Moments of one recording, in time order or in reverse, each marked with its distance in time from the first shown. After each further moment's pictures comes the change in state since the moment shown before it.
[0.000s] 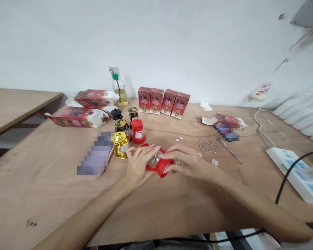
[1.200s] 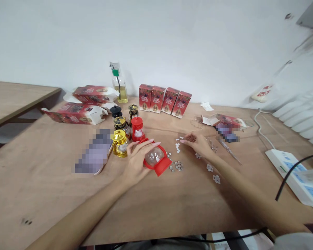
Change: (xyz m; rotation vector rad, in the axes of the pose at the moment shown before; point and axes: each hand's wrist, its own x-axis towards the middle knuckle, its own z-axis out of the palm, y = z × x) left_hand 0.003 -0.003 -0.002 -0.086 -0.058 -0.101; right_hand -0.037 0.082 -0.004 0.052 0.184 1.003
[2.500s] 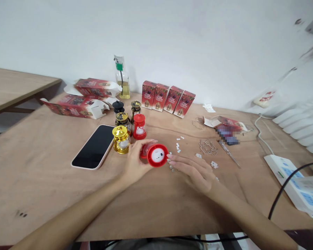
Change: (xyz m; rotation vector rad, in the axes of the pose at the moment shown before) left_hand -0.003 0.008 0.005 -0.450 0.040 -0.411; right_hand -0.081 -0.088 0.005 -0.212 0.163 -1.161
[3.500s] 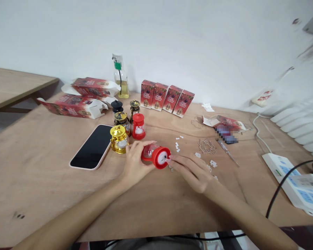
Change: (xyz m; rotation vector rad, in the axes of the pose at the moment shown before) left_hand -0.001 0.009 0.000 0.331 -0.004 0.035; right_hand 0.000 -0.005 -0.008 -0.219 -0.132 -0.048
